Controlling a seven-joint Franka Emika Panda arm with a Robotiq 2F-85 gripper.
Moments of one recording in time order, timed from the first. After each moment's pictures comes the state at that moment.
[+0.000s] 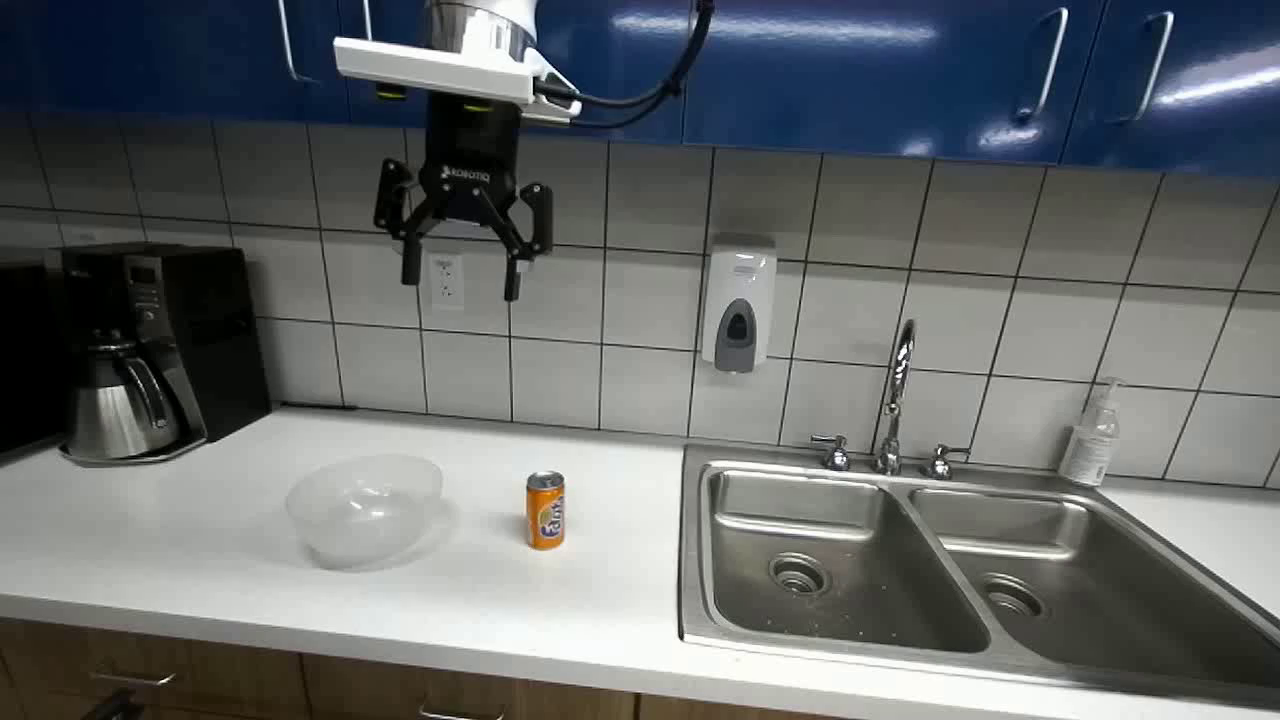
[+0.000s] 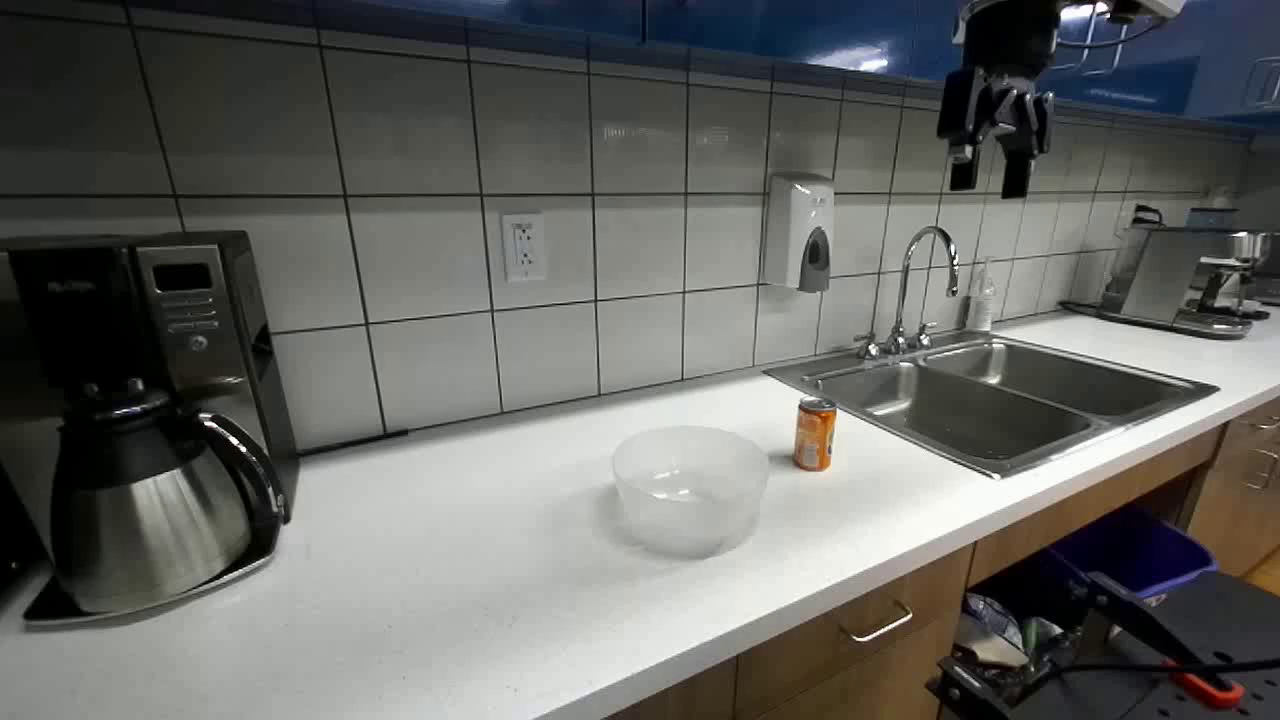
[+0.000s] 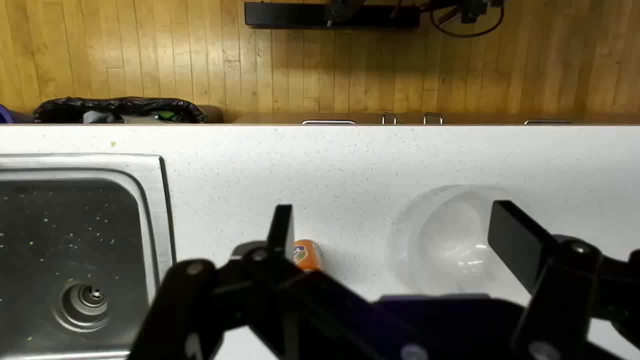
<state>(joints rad) -0.07 -0.34 -0.28 -2.26 -0.06 1.81 -0.41</state>
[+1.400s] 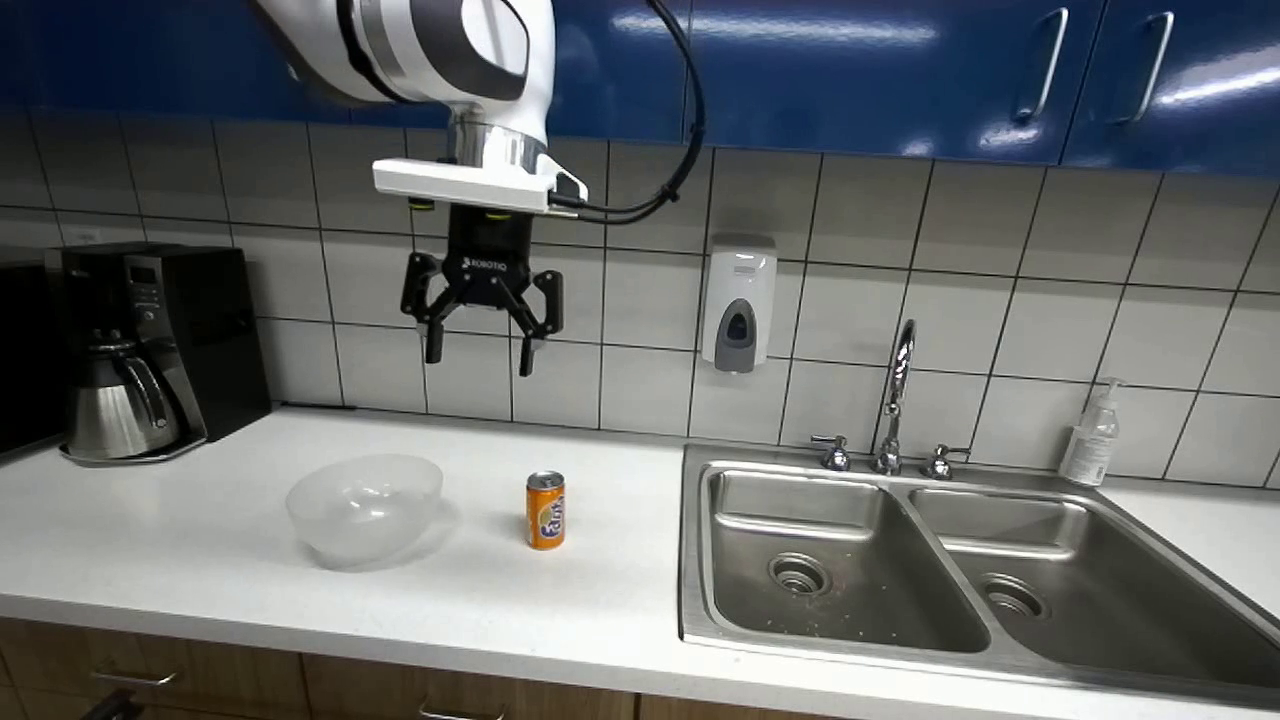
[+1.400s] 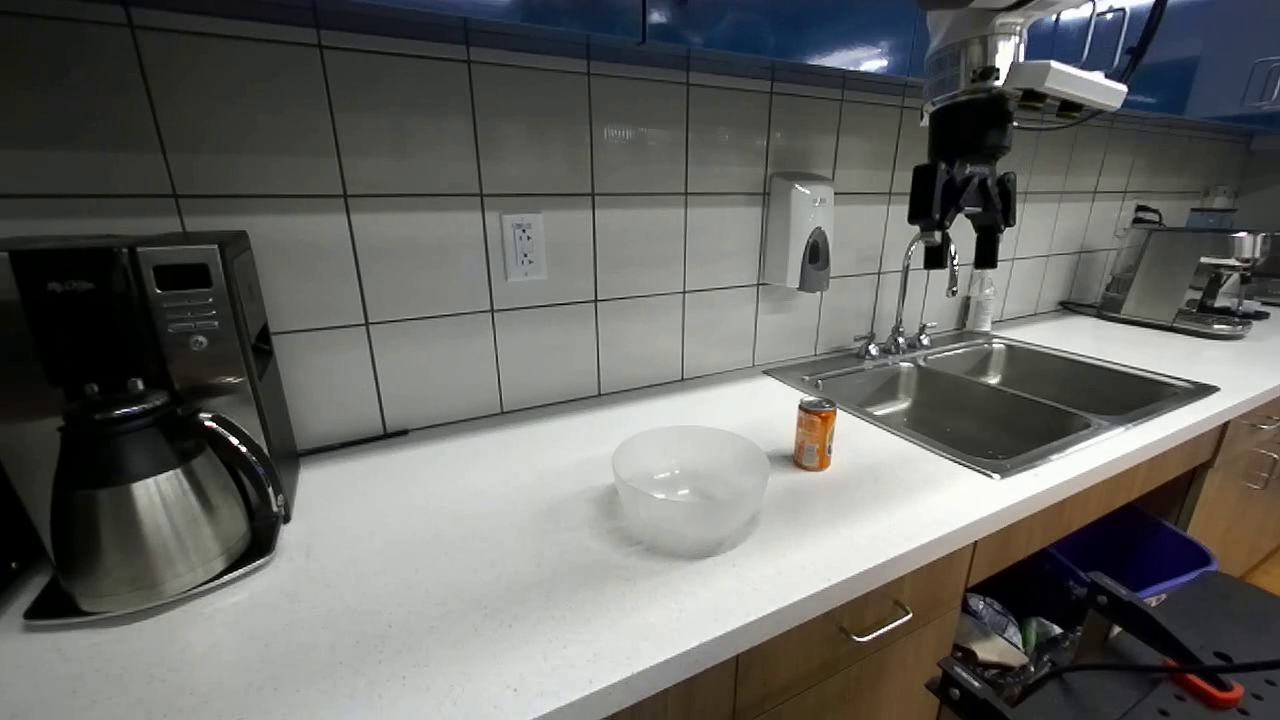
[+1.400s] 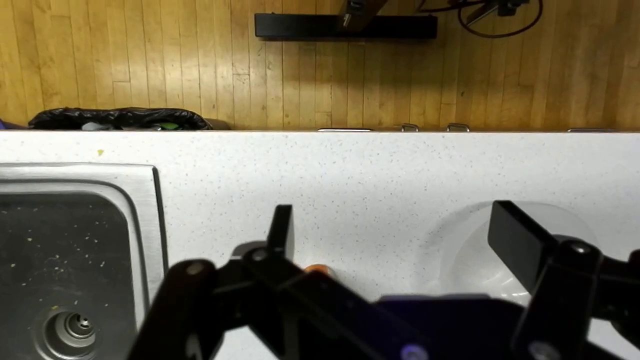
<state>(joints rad) -0.07 -0.17 -0.28 -2.30 -0.07 1.97 -0.40</state>
